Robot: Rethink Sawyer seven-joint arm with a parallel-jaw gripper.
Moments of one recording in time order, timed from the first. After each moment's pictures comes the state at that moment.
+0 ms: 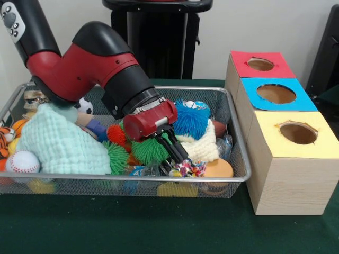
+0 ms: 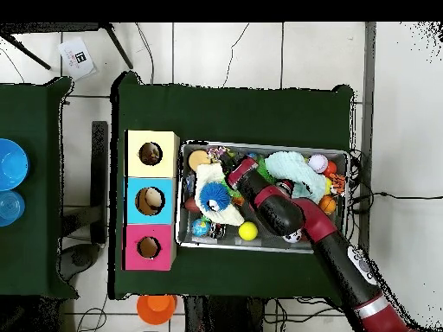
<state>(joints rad) -1.30 0.15 1.08 1.72 -0.85 0.22 0.51</state>
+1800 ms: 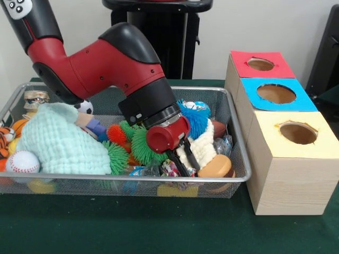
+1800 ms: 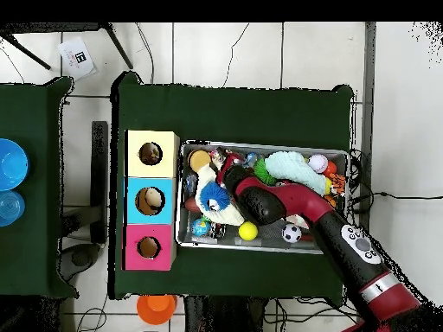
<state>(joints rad) -1.04 -0.10 0.91 1.66 -0.89 0.19 0.51</state>
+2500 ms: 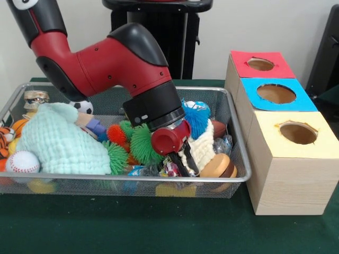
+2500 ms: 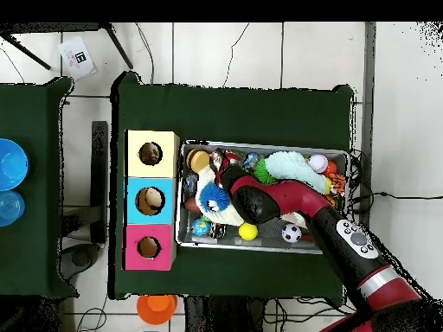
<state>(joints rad) -0.95 -0.17 0.84 1.65 -0.89 0.16 0.51</state>
